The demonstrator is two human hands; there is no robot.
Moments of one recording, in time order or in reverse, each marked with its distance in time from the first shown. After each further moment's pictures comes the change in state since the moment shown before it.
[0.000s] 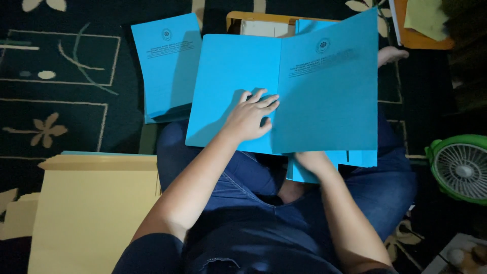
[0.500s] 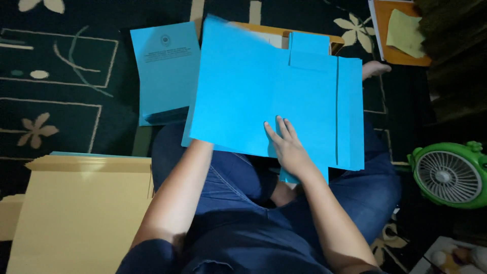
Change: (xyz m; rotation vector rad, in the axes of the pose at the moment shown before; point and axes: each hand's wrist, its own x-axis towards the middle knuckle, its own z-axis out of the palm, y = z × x) left_hand -0.042 -0.082 0.008 -0.873 0.538 -0.075; right_hand -0.020 -0.119 -0.006 -0.522 -0.378 -0.201
